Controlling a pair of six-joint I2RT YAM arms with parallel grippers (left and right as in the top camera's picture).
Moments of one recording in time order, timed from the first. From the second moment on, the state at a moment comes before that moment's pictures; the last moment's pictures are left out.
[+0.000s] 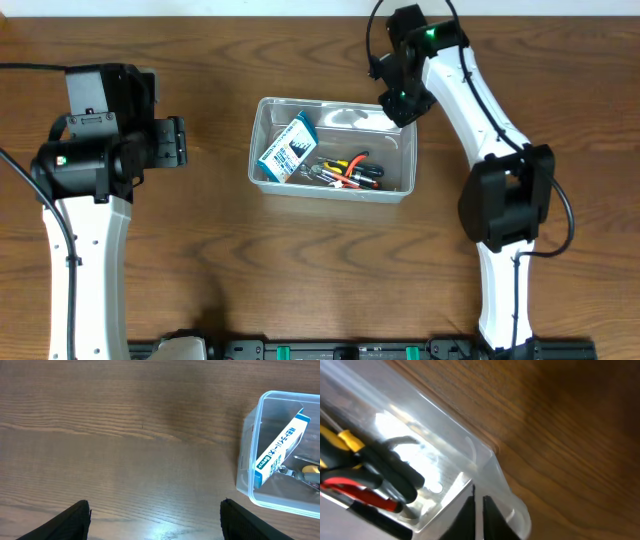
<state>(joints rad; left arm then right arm) 0.09 1.32 1.45 -1.10 -0.06 0.07 0.30 2.31 2.14 -1.31 -0.01 -0.28</state>
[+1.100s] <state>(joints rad) 0.09 1.32 1.45 -1.08 -0.06 0.09 0.28 2.15 2.14 -1.24 -0.07 -0.29</state>
